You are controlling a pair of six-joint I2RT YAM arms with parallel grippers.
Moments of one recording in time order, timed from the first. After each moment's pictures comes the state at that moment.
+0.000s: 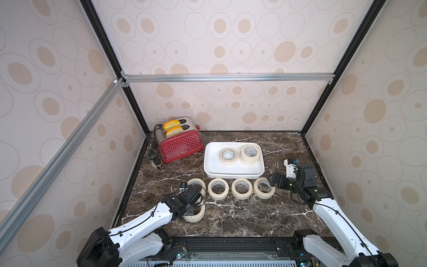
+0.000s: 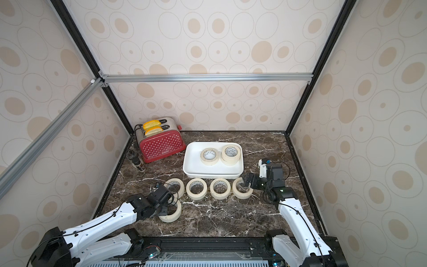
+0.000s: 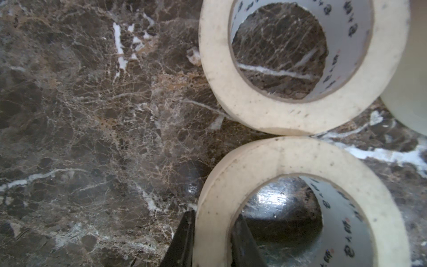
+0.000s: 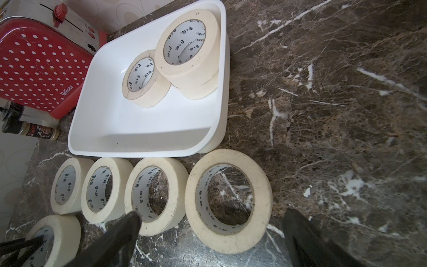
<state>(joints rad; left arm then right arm) -0.72 1.03 0.54 -0.84 -0.35 -0.71 0.19 0.94 0.64 -0.45 -0.26 0.32</state>
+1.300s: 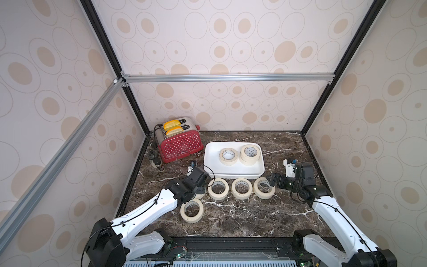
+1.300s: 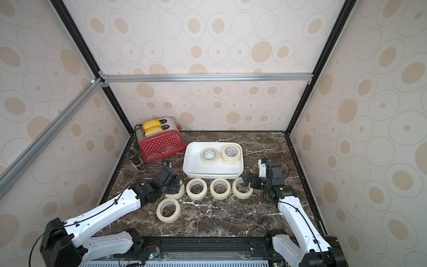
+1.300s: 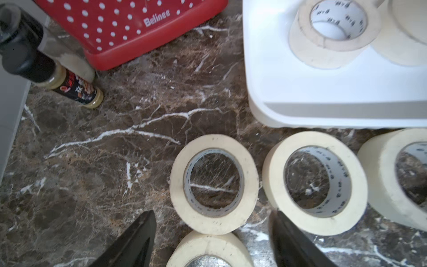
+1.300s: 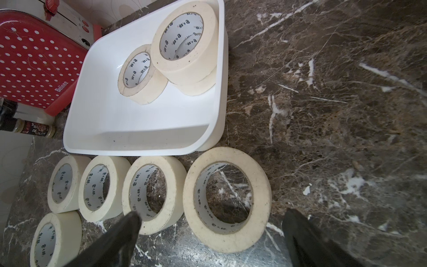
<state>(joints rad) -0.72 1.18 0.88 -0.69 -0.48 -0.53 0.19 0.97 0.66 -0.46 -0.26 0.31</state>
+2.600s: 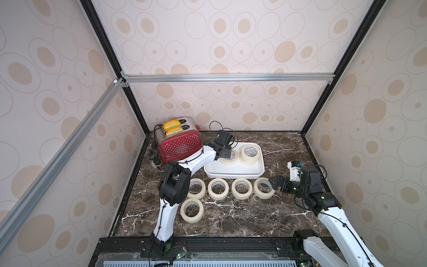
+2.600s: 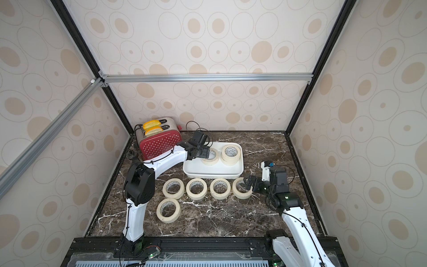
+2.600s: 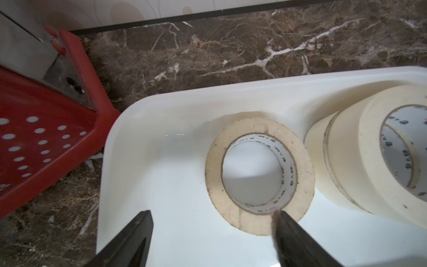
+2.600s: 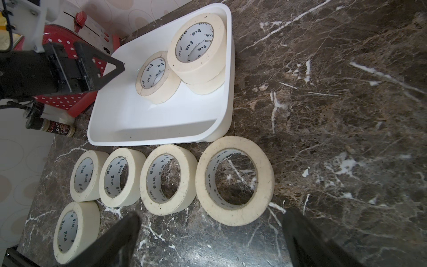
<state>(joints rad) -0.58 2.14 1.79 -0.59 -0.29 -0.35 0.19 0.80 0.65 -0.58 -0.27 0.34</state>
